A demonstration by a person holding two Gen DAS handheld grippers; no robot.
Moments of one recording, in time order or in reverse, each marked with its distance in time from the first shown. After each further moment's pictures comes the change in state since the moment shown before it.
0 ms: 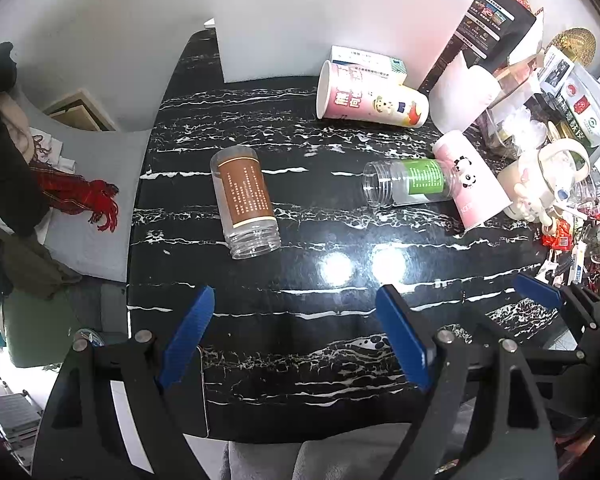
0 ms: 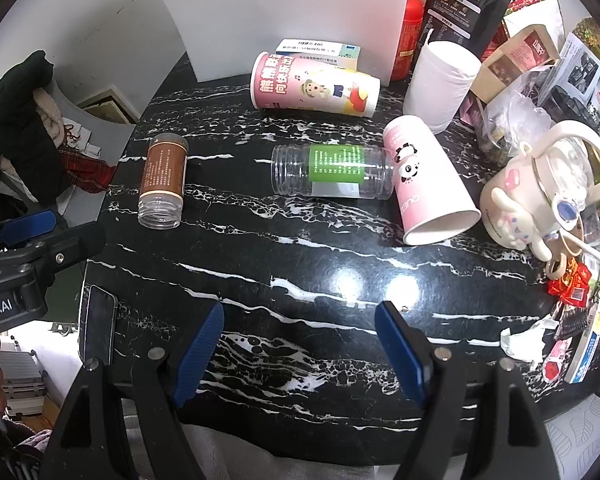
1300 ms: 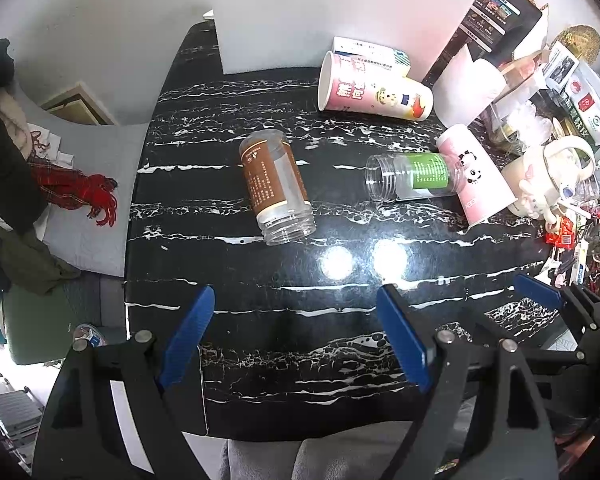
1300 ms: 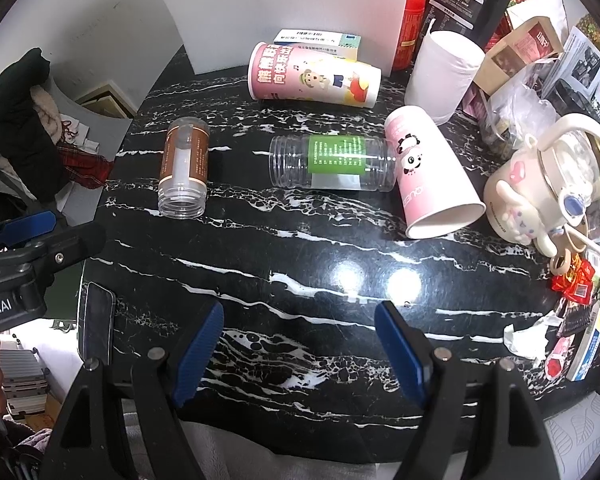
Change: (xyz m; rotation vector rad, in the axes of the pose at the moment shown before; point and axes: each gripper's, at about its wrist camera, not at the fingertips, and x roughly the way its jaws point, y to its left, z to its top) left arm 0.010 0.003 0.001 -0.005 0.029 -0.002; right arm 0.007 0.000 0.000 0.006 0.026 0.001
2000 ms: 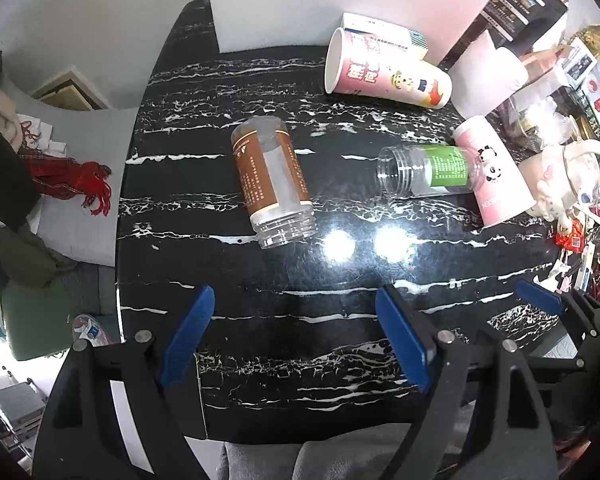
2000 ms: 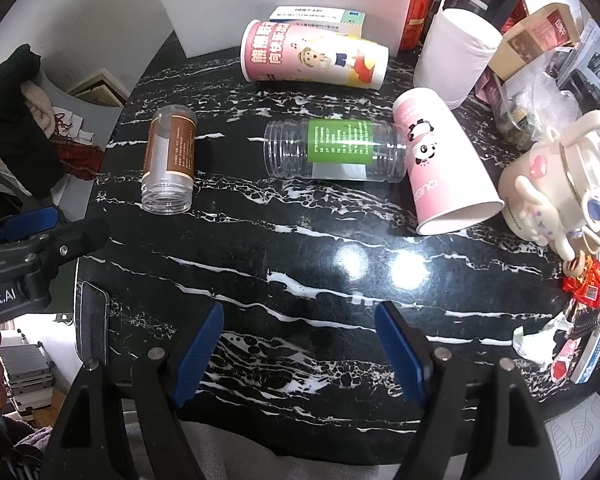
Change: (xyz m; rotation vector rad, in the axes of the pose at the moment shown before) left arm 0.041 0.006 0.028 -0.011 0.100 -0.005; right arm 0.030 -0.003 0.015 0.007 0.084 0.013
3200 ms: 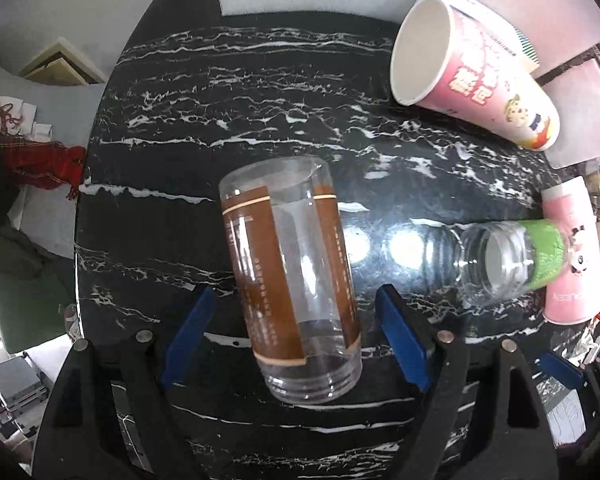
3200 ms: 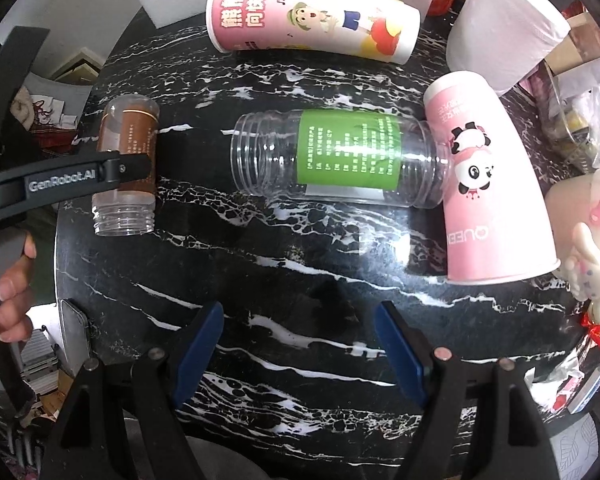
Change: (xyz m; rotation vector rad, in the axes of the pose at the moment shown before) left arm 0.132 0.023 0.095 -0.095 0.109 0.047; right arm 0.067 -0.010 0.054 -0.010 0.151 0.012
